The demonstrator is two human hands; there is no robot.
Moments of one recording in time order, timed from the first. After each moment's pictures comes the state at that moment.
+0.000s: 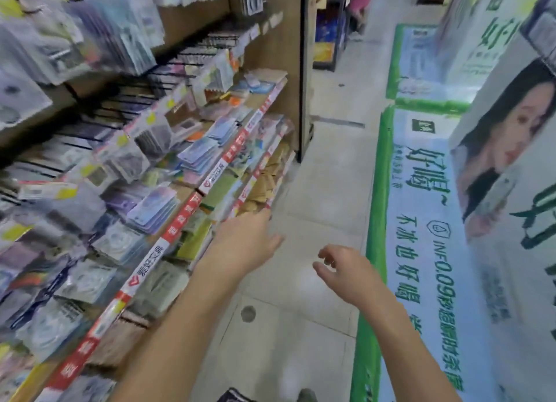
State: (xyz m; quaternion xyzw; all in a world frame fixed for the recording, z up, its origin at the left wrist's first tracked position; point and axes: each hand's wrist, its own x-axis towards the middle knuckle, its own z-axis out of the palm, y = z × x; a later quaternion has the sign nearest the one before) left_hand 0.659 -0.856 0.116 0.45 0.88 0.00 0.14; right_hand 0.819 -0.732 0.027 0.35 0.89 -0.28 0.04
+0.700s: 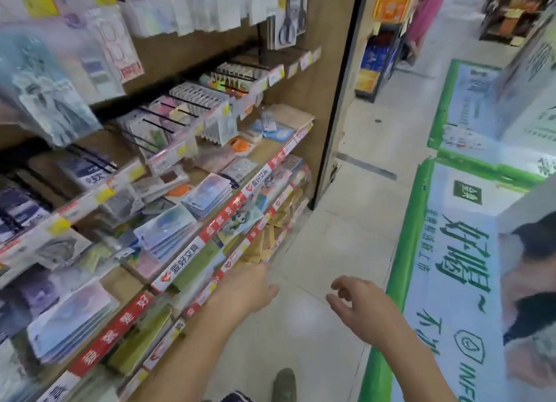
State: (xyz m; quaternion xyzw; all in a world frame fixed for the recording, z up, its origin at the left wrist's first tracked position) left_hand 0.411 -0.555 0.031 0.36 0.90 -0.02 0.27; right_hand 0.580 -0.394 0.030 0.28 0.92 -0.24 0.10
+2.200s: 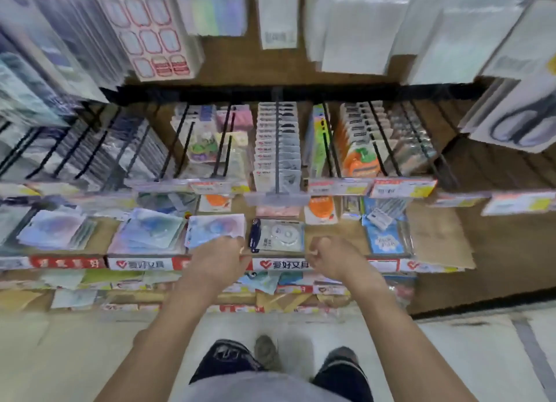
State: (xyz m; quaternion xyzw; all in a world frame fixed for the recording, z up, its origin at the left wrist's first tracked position) left_hand 0.114 -0.327 0.031 -0.18 0.95 0.04 0.24; right_hand -0.004 -0.126 -0.024 -0.27 0.91 -0.09 0.29
